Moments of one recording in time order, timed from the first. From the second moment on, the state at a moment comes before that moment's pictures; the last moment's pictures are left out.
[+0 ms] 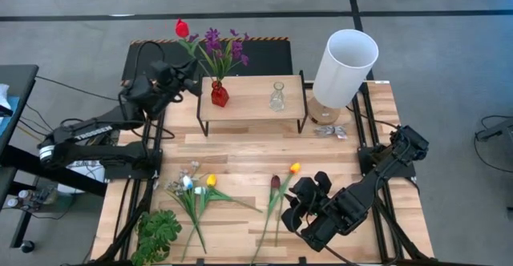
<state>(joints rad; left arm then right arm) 0.43 0.87 0.81 0.26 -0.49 -0.20 0.73 1.79 1.66 -1.14 0.76 1.38</state>
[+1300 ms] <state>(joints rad) 0.43 0.95 0.81 0.10 -0.56 -0.31 0.73 1.79 1.66 -1.13 0.76 1.38</state>
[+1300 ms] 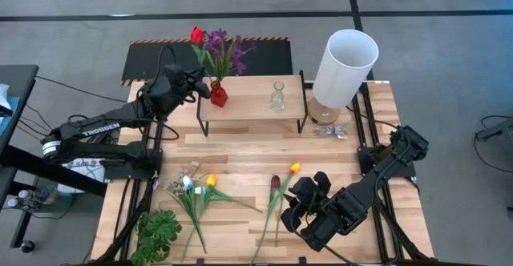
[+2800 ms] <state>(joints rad) 0.41 0.67 0.81 -0.14 -0.25 -0.41 0.74 1.79 1.66 -1.12 0.74 1.39</state>
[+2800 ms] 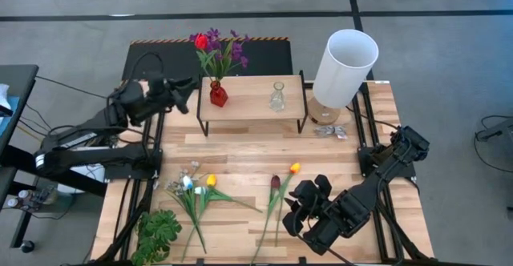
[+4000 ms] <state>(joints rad) -0.23 0.75 0.81 -0.38 0.10 -0.52 0.68 1.79 1.66 -1.10 0.31 1.84</state>
